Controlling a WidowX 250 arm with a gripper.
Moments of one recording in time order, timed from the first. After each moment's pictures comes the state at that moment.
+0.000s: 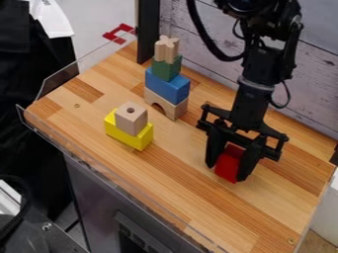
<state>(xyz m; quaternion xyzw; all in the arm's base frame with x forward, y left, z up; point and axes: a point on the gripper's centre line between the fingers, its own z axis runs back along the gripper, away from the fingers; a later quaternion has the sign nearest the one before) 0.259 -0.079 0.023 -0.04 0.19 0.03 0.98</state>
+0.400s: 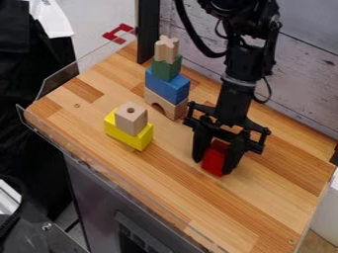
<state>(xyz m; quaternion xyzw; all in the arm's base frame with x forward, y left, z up) 0.263 -0.057 0.017 -0.04 0.19 0.06 0.98</state>
